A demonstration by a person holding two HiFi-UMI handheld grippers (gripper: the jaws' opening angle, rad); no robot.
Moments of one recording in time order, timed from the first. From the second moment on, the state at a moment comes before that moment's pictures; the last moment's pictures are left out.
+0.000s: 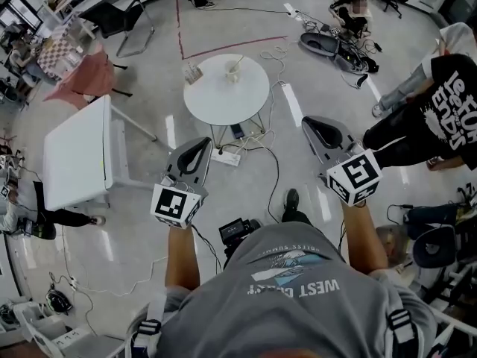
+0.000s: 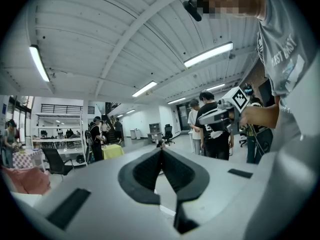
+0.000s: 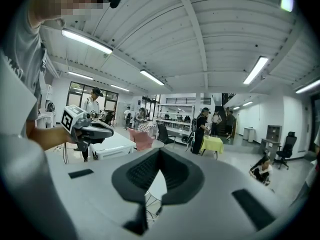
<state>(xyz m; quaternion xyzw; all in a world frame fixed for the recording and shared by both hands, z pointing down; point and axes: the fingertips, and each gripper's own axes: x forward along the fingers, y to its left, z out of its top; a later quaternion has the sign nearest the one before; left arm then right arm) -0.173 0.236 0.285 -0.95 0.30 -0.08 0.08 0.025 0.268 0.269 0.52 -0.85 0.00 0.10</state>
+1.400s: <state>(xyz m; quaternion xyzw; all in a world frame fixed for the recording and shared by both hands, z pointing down) -0.043 0.131 0.276 -0.90 0.40 -0.13 0.07 0.147 0.115 0.298 0.41 -0.91 0.04 0.07</state>
